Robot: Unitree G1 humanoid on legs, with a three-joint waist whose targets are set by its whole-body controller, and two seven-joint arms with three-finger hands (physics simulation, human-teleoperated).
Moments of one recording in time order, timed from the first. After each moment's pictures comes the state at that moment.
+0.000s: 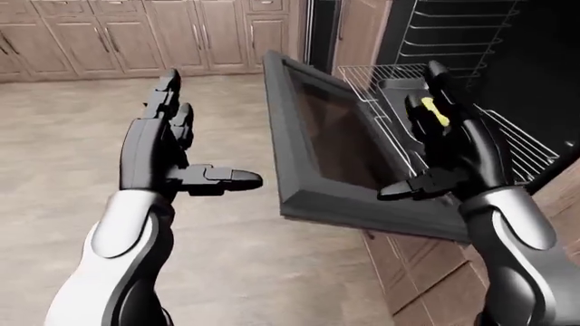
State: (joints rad) left arm -0.47 0.19 0.20 -0.84 -0.20 1.16 0.07; right arm -0.34 -0.26 -0.27 -0.71 0.31 0.80 0.13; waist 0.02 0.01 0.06
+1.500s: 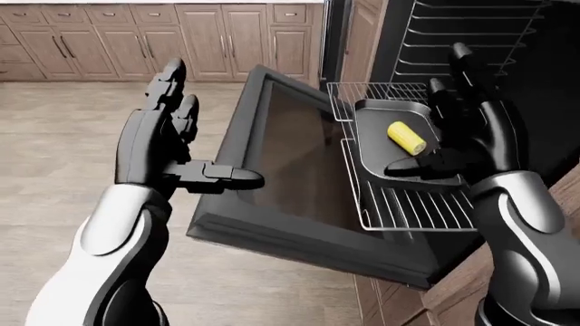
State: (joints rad) left arm -0.52 0.23 0.23 -0.86 -0.30 1.20 0.07; right arm -0.42 -0.30 -0.28 -0.66 0.30 0.81 0.03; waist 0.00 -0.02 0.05
